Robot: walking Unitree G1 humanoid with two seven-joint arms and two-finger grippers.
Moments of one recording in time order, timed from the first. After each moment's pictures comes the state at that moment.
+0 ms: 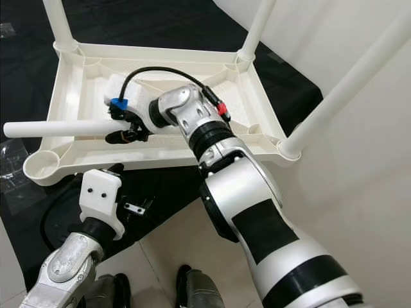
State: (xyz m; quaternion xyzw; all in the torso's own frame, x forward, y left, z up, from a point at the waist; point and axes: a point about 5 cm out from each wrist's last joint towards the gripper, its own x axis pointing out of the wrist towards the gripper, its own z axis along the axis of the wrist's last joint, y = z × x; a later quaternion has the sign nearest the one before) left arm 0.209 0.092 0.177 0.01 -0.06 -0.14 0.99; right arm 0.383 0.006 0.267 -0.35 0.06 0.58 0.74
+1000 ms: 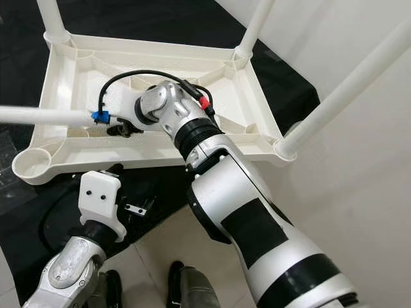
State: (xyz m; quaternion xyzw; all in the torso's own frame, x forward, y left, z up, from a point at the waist) left arm 0.202 0.089 0.181 0.00 -0.06 -0.13 0.99; right arm 0.384 0.025 0.269 -0.47 0.02 0.49 0.73
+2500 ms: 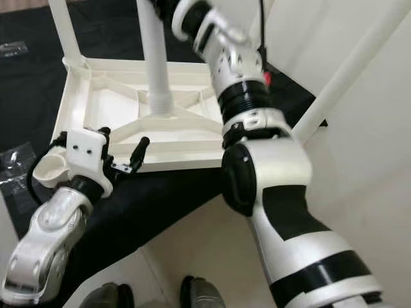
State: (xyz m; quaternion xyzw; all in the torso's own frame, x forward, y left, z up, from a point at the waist) left arm 0.266 0.121 0.214 0.05 -0.11 -0.13 0.98; right arm 0.398 -0.054 0.379 0.13 -0.19 0.42 0.88
